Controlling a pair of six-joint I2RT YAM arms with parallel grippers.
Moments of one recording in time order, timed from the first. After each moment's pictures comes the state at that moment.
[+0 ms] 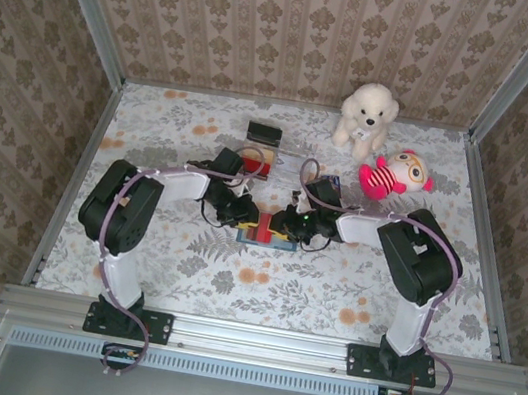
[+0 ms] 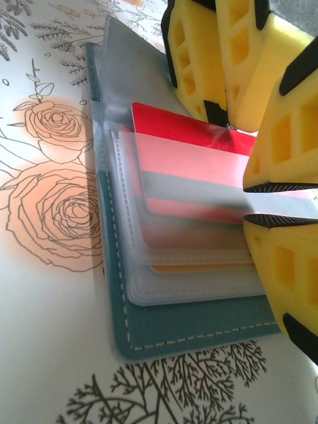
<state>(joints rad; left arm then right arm) -0.52 1.84 1.05 -0.44 0.58 -0.61 0.53 1.88 0.93 0.02 -0.59 0.87</state>
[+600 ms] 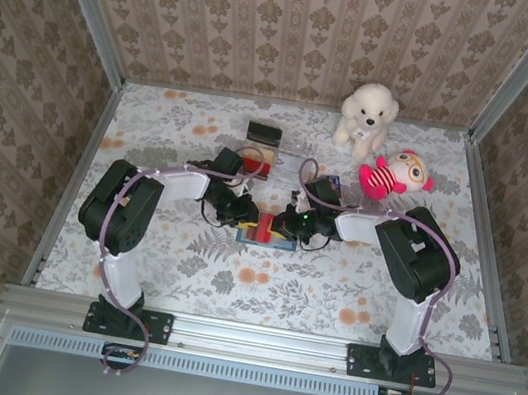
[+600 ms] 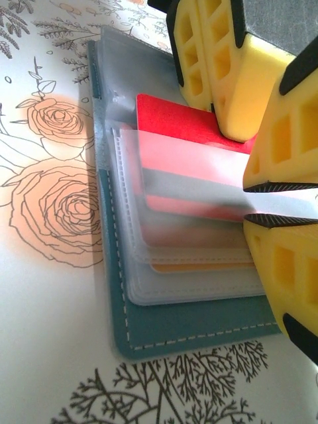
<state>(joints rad) -0.52 1.84 1.05 -0.44 0.58 -0.61 0.53 1.89 0.94 0.02 -0.60 0.86</state>
